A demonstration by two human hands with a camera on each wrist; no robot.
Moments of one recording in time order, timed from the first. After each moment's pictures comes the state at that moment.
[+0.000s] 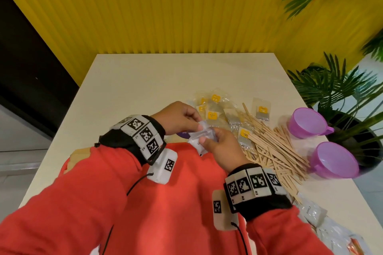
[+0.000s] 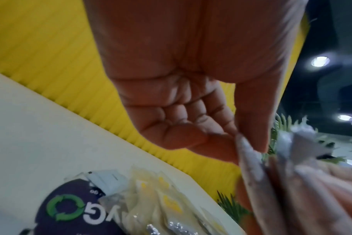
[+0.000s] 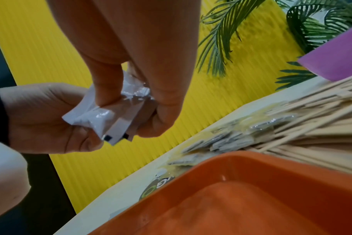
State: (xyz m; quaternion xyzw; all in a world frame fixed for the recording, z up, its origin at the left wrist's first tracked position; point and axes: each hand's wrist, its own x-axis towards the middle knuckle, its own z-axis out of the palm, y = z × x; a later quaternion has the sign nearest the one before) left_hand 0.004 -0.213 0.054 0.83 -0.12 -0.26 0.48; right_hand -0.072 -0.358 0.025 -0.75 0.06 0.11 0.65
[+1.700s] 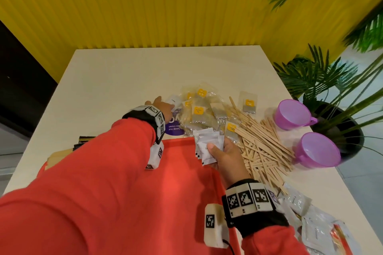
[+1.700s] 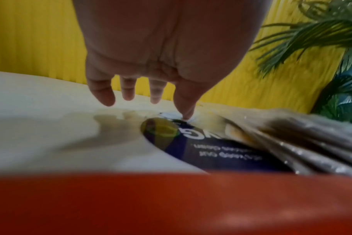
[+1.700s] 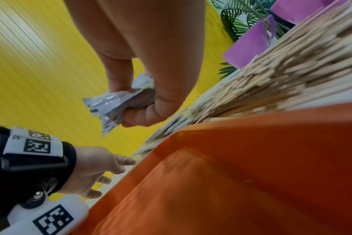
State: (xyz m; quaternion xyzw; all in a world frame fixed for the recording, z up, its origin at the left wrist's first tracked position) left_hand 0.070 -0.227 -0.019 0.97 0.01 -0.25 0.05; right_hand -0.098 -0.387 -0.020 -0.64 0.18 0.05 0.75
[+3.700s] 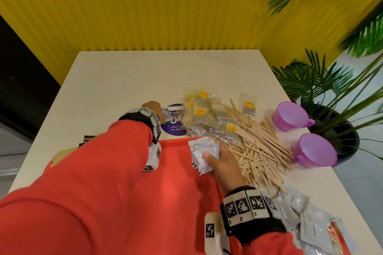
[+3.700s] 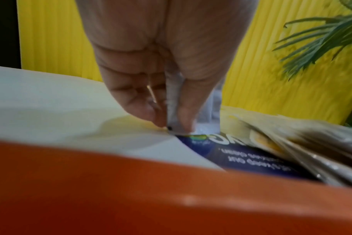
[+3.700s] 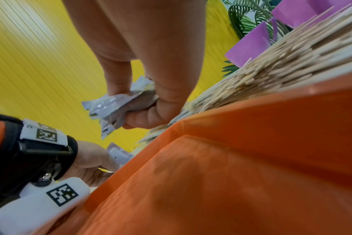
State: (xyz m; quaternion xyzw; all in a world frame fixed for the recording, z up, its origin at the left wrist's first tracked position) left_hand 0.058 -0.208 -0.007 0.98 0.03 -0.21 0.04; right_hand -0.111 -0.375 -0.030 -0.64 0.17 0.08 0.74
